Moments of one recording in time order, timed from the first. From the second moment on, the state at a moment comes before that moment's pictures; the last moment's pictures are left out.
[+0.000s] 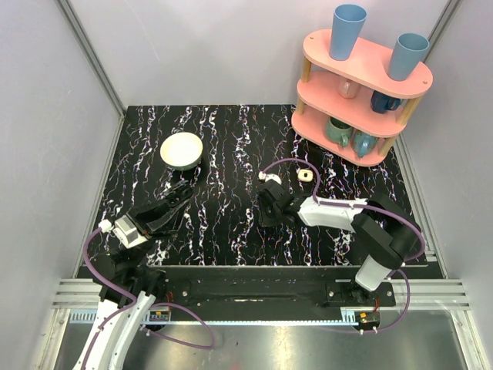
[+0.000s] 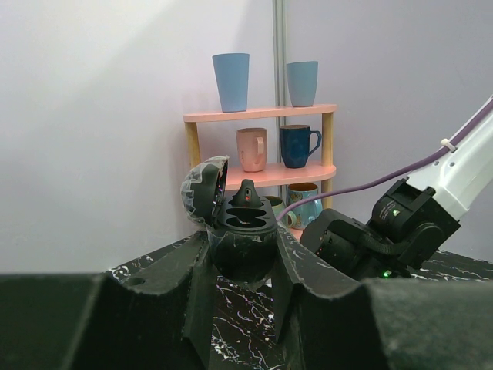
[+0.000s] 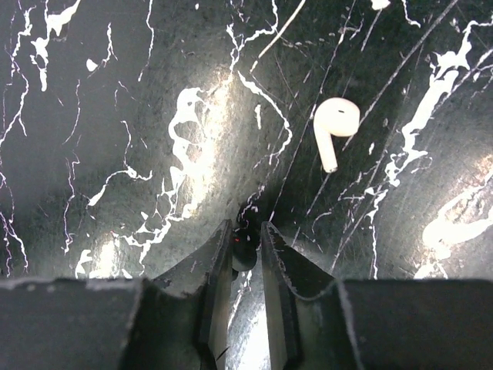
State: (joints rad) left arm -0.33 0.01 0.29 0.34 0.41 -0.21; right arm 0.86 1.68 0.88 -0.14 0.09 0.59
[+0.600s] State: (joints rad) left arm -0.32 0.01 0.29 0.34 0.41 -0.22; right arm 0.86 1.59 0.86 -0.21 0.07 0.61
